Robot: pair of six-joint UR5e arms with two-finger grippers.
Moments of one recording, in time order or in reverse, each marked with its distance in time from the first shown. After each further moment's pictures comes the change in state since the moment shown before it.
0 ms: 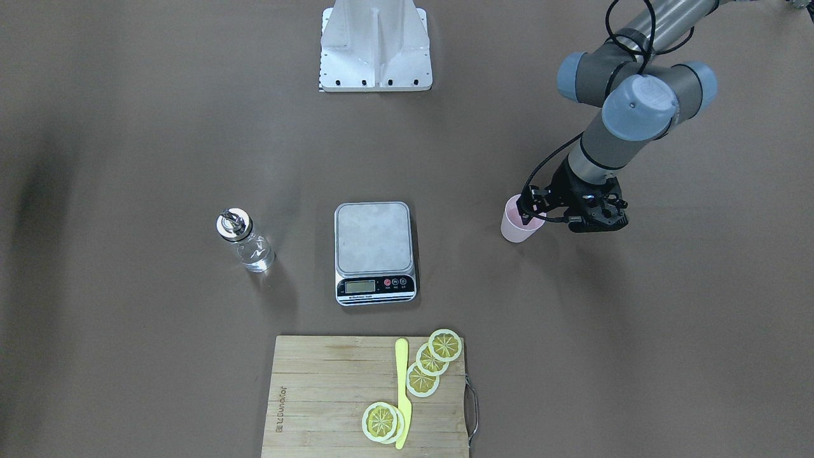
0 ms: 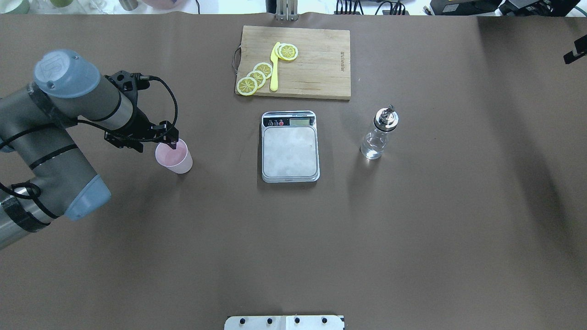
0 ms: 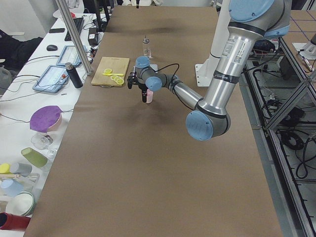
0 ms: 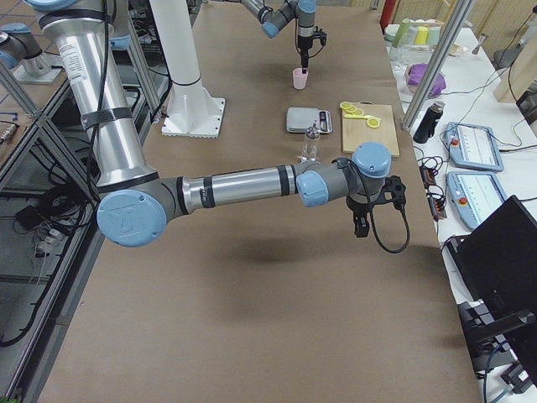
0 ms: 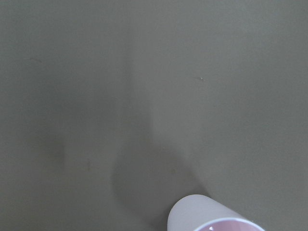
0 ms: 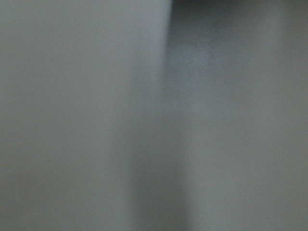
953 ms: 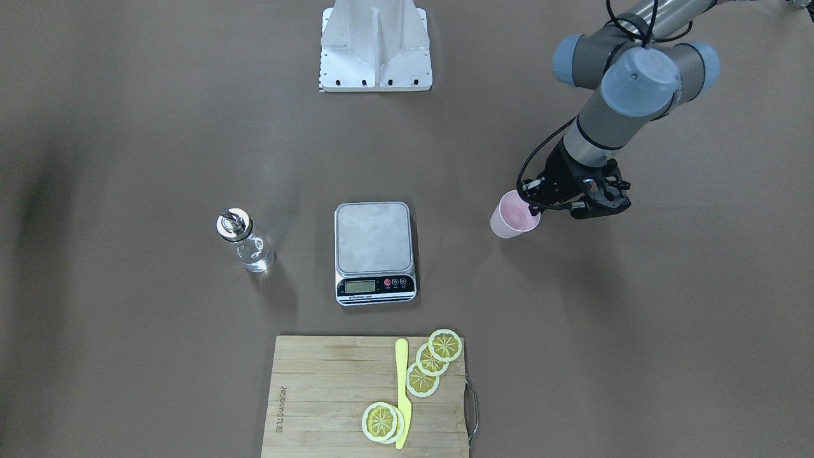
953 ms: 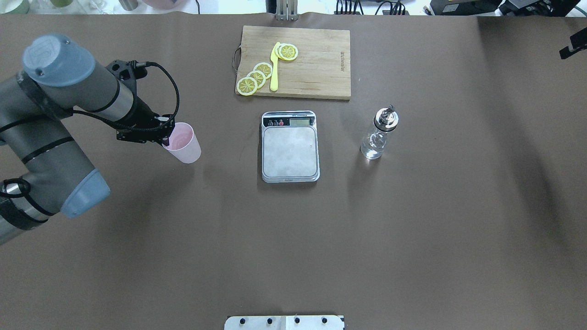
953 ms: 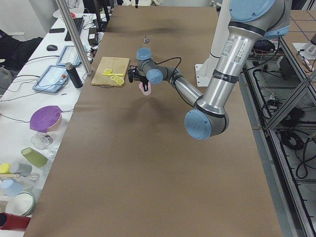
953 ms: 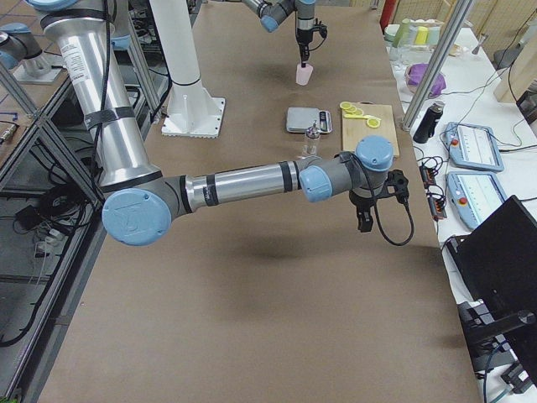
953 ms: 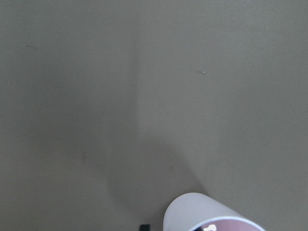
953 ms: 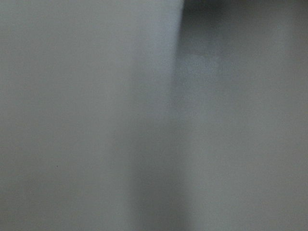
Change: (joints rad) left arm -0.030 -0.054 -0.094 0.107 -0.041 -0.136; right arm -0.009 0.022 0.007 0.000 -0.011 0.001
